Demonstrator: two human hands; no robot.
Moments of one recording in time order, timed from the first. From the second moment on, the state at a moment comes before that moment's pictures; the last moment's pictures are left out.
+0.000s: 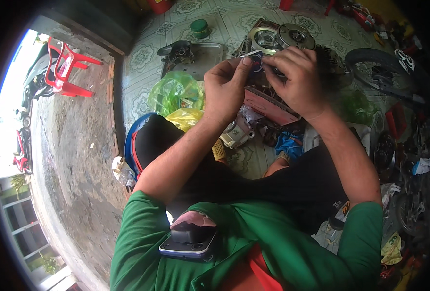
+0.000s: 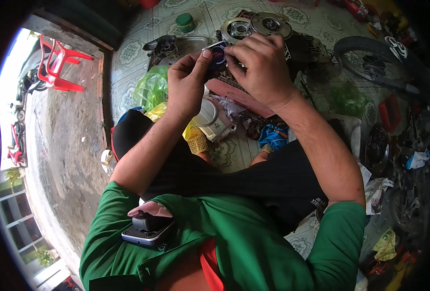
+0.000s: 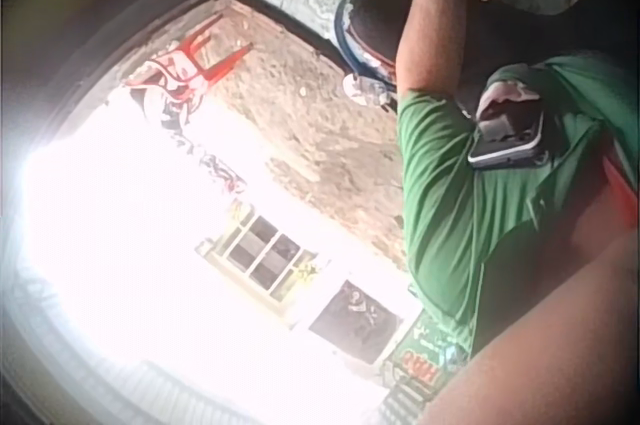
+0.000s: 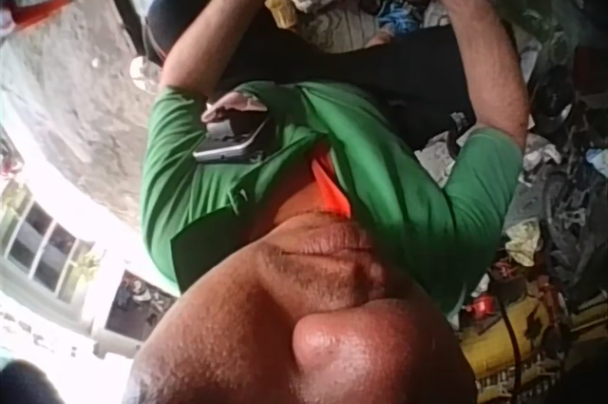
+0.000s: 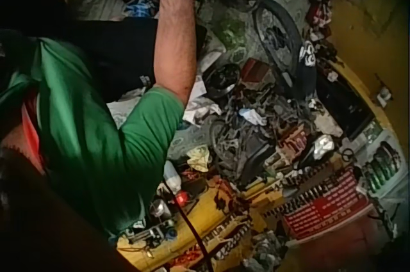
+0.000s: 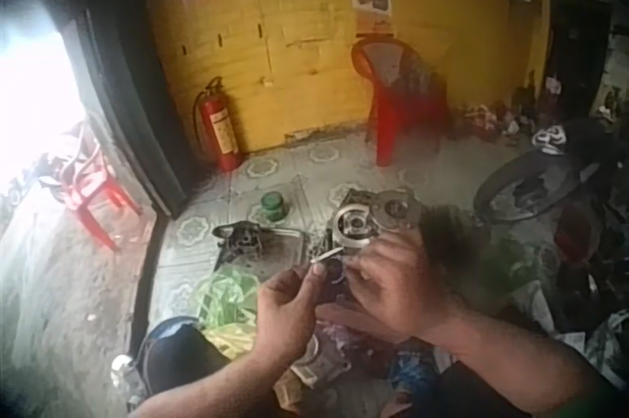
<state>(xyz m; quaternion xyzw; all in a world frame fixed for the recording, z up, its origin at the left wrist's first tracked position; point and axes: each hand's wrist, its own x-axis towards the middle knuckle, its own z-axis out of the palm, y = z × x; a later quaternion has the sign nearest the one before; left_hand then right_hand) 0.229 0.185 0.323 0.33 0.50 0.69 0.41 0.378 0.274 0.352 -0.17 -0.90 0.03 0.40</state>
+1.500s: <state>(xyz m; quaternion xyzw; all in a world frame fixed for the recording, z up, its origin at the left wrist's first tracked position) 0.229 0.175 0.311 0.44 0.54 0.65 0.30 0.376 0.269 0.350 -0.17 -0.93 0.07 0.32</state>
